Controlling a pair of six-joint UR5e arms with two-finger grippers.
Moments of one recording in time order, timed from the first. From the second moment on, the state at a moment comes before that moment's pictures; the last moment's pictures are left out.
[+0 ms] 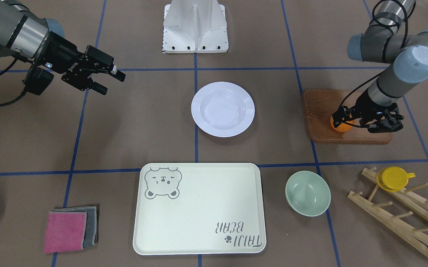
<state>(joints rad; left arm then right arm) -0.92 -1.70 -1.68 -1.91 -2.17 -0.88 0.85 -1.34 1.83 -0.51 2.29 1.60</state>
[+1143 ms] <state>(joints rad) -0.87 -1.69 -1.70 -1.94 -2.18 -1.00 0.74 -1.34 1.81 -0.41 2.14 1.60</state>
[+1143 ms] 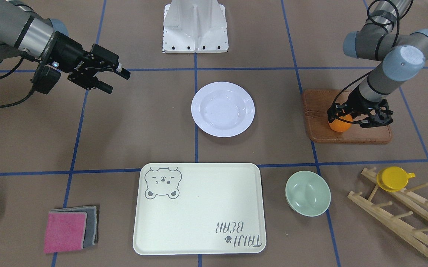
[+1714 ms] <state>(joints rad) -0.79 -1.95 -1.73 -1.80 -2.17 -1.27 0.47 -1.26 1.68 -0.30 1.79 1.59</state>
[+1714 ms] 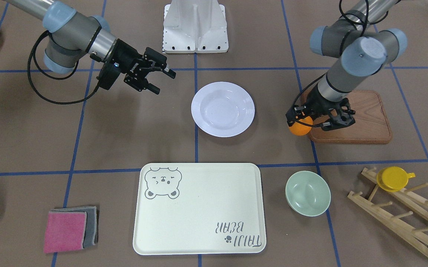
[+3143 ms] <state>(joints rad) -0.57 -2.13 -1.75 -1.72 -1.97 -1.41 0.42 -1.06 1.40 -0.31 1.73 1.60</state>
